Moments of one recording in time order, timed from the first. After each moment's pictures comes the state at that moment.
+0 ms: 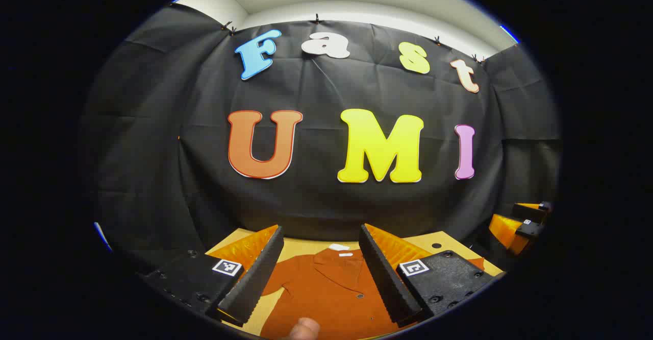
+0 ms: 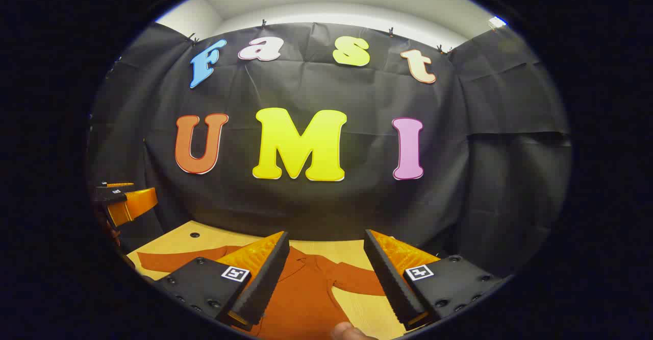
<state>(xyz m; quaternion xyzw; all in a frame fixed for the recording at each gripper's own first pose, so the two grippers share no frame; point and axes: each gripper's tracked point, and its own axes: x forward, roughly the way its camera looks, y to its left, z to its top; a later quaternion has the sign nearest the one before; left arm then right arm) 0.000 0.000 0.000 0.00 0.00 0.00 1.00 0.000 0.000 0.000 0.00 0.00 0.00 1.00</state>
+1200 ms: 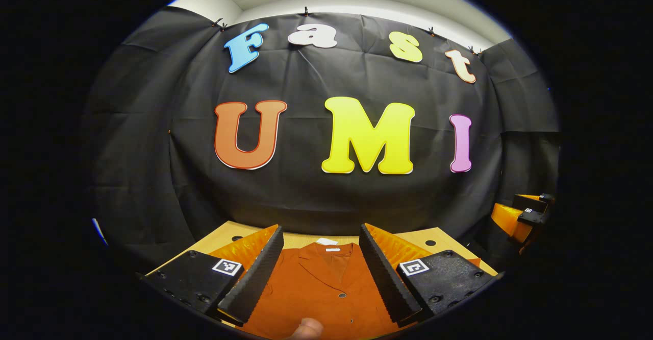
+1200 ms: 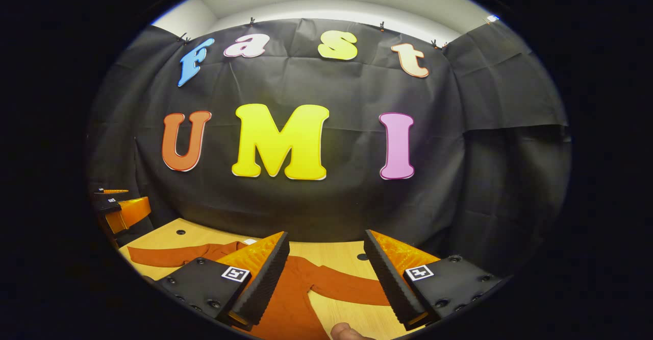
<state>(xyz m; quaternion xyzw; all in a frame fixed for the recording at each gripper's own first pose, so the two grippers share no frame) 0.019 -0.052 -0.016 0.00 0.02 0.00 1.00 0.040 -0.075 -0.015 0.00 0.01 -0.01 1.00</state>
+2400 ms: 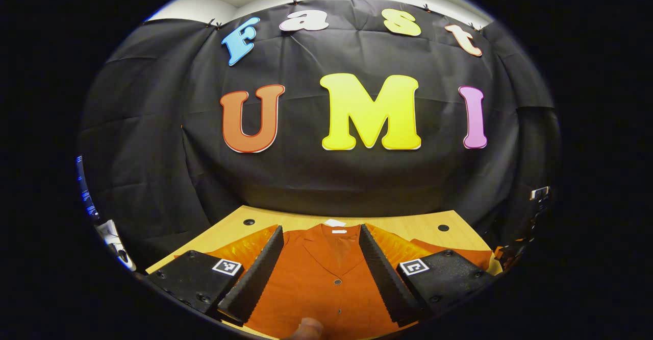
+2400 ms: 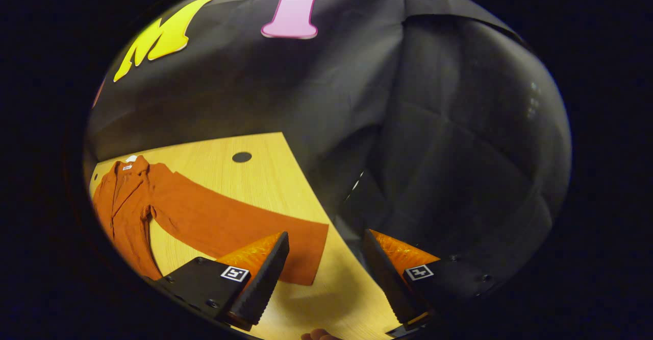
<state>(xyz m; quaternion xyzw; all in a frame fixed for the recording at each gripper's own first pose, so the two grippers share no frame) 0.015 -0.101 -0.049 0.03 0.07 0.07 0.99 0.129 -0.348 -0.320 0.02 0.31 -0.19 0.93</state>
